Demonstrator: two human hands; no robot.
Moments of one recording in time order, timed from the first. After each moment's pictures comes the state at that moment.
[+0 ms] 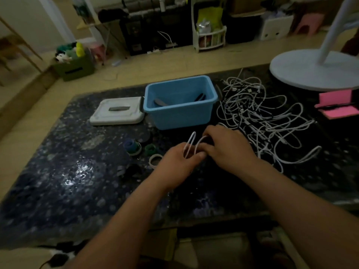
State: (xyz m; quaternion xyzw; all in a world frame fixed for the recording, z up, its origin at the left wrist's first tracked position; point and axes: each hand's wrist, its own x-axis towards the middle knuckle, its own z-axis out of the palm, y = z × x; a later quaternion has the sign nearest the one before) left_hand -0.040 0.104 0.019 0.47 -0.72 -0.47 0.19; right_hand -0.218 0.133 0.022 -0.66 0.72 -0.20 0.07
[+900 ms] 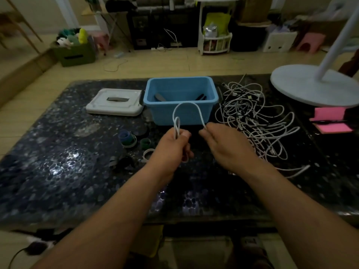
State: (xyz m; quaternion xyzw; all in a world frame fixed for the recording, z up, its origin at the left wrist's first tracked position) left_hand -0.058 0.106 0.025 0.48 -0.52 -0.61 0.37; right_hand -0.227 0.138 0.036 -0.69 0.68 -0.22 0.07
